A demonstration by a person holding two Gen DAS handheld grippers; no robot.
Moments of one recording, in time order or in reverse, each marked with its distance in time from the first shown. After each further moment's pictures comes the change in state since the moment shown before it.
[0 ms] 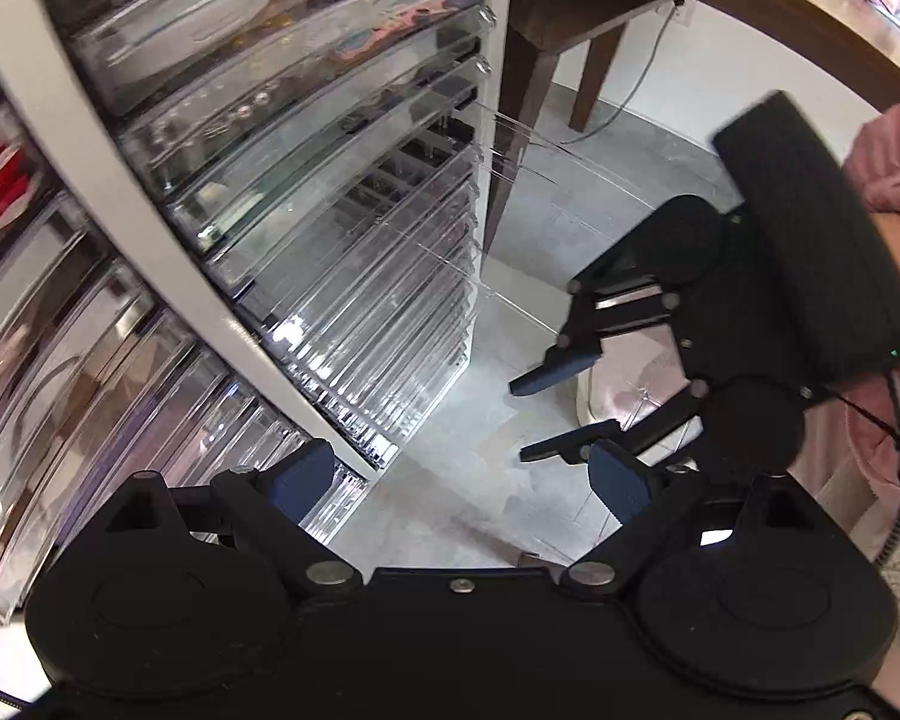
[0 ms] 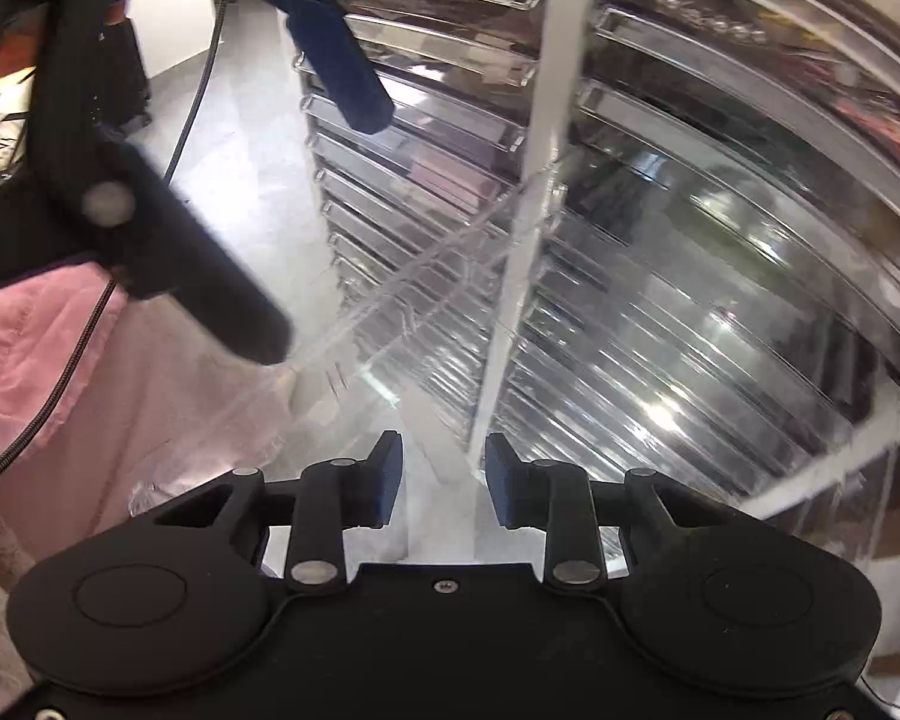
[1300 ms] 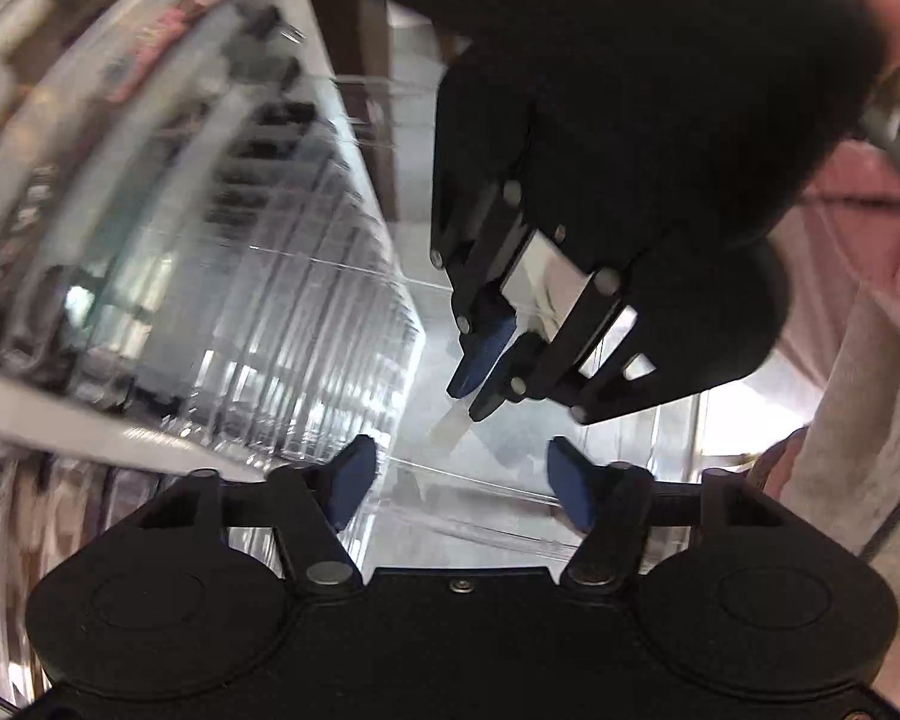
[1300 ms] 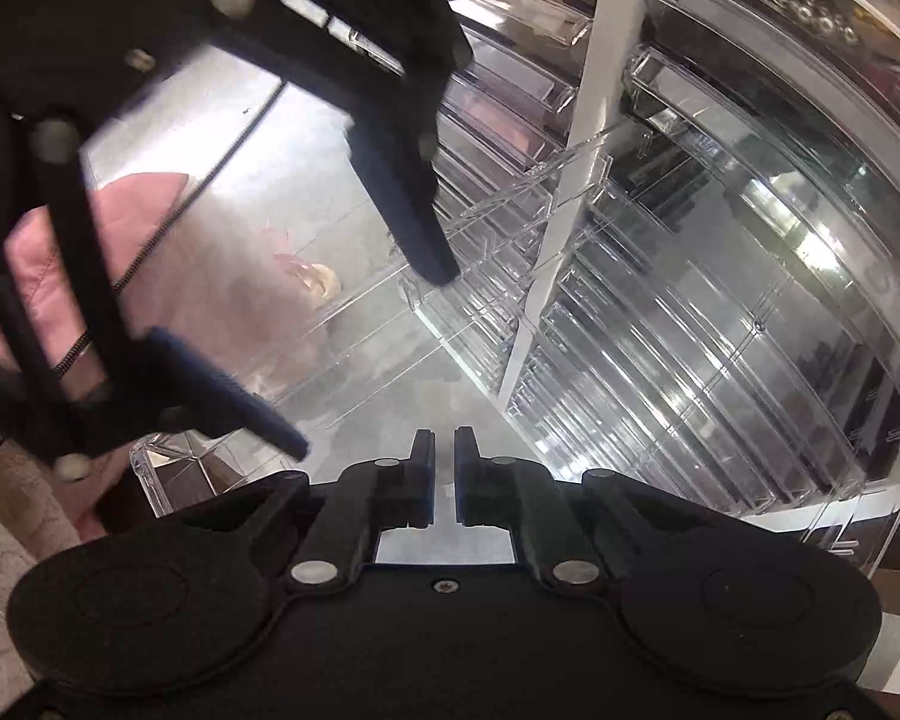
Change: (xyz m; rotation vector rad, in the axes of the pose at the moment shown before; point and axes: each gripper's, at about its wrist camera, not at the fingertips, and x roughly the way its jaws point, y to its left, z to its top) left arm 0.058 -0.034 0.011 0.427 0.125 -0.088; right arm 0.002 -0.018 0.016 -0.108 0.154 0.100
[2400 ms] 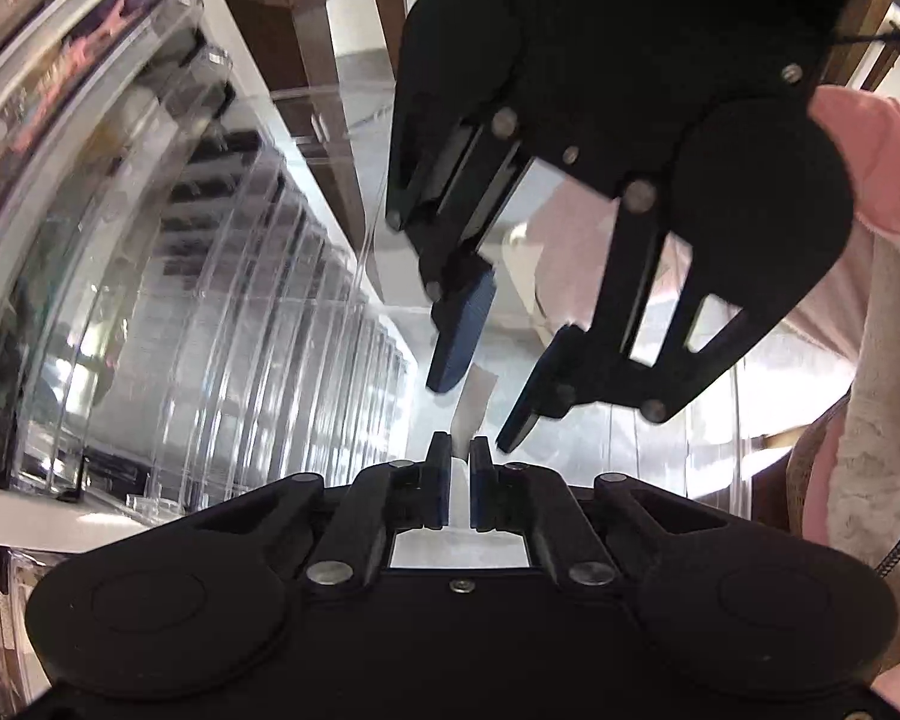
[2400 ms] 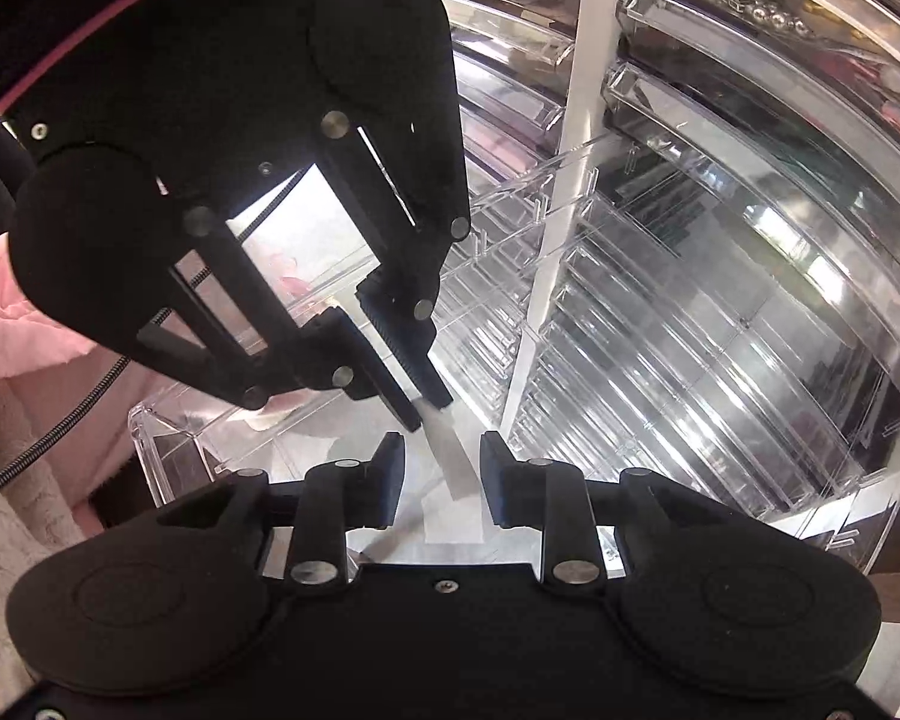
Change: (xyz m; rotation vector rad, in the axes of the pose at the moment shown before) left arm 0.024 -0.003 -0.007 0.108 -0.080 0.021; right arm 0.002 -0.007 -0.023 -0.030 -0.104 0.004
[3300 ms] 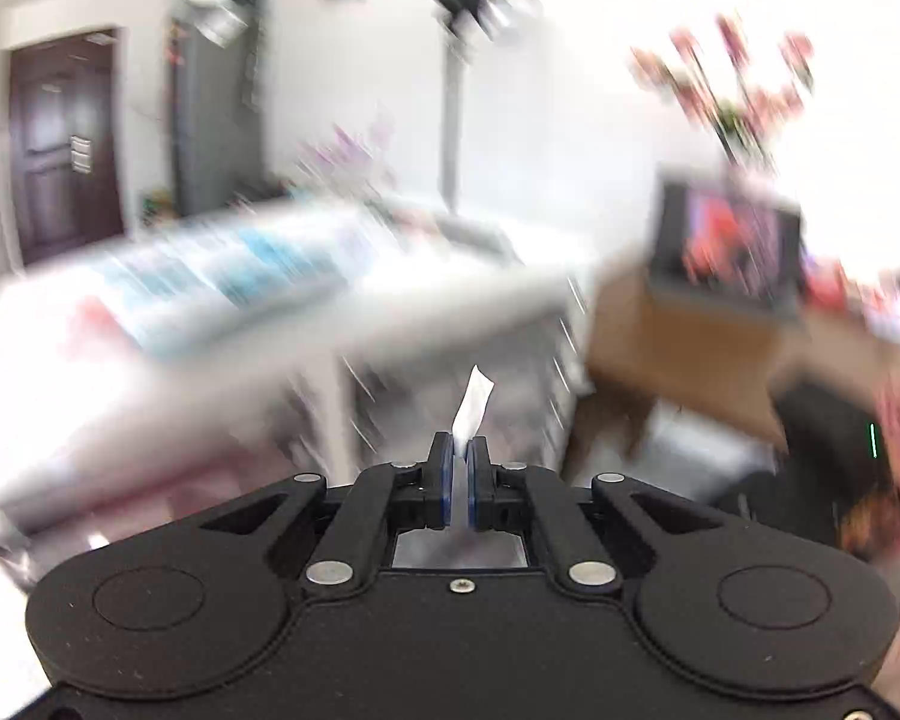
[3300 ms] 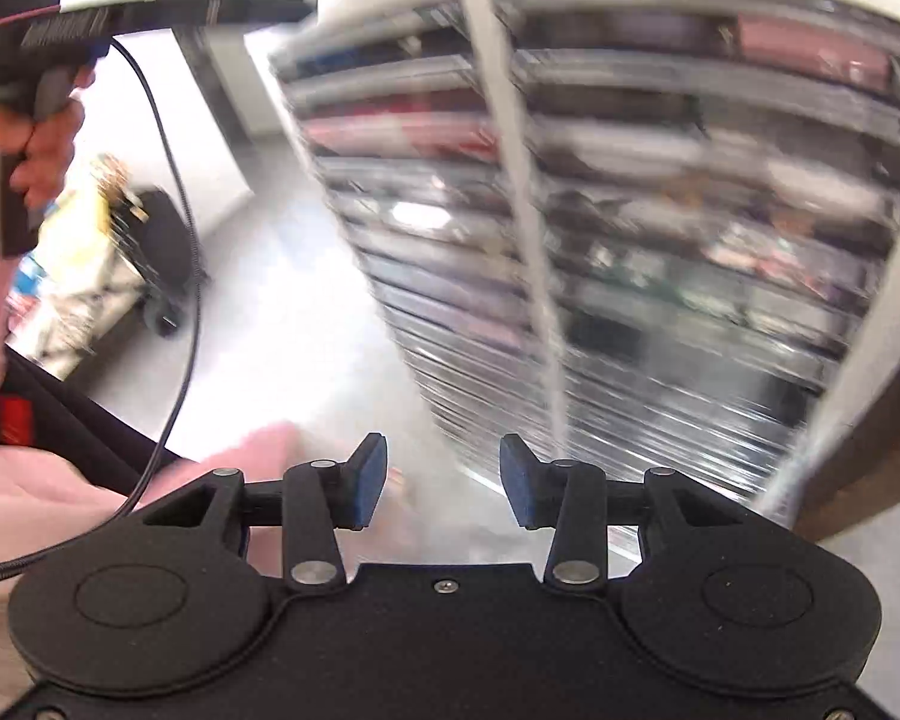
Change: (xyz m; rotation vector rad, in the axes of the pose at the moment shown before) left arm -0.325 0.015 -0.027 -0.703 -0.679 0.429; right arm -0.140 0.027 0.010 0.374 -0.323 0.073
